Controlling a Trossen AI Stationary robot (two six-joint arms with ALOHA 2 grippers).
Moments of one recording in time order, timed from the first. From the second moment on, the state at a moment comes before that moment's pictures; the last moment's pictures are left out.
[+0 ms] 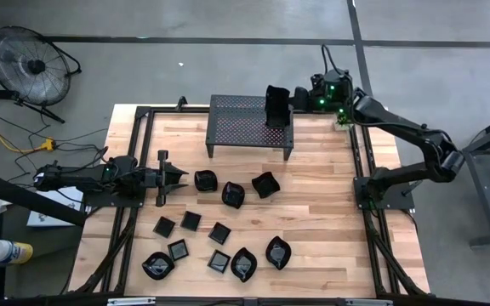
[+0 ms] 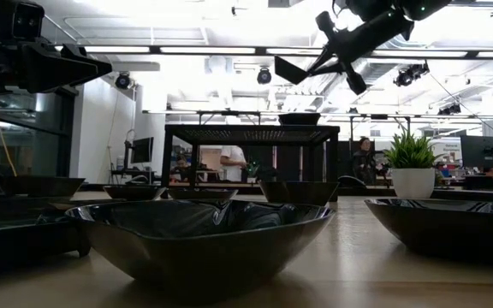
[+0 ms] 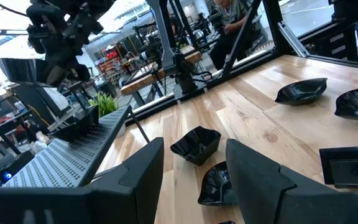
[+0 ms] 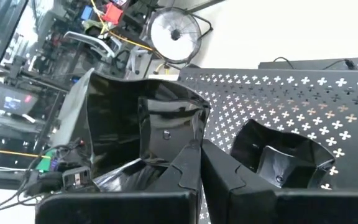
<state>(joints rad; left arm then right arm) -0.03 0.01 0.01 0.01 0.01 0.44 -0.72 1.27 1.06 -0.19 -0.29 0.88</state>
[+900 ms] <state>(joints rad) -0.03 0.01 0.01 0.01 0.01 0.44 -0.74 1.52 1.51 -0.86 -0.28 0.89</state>
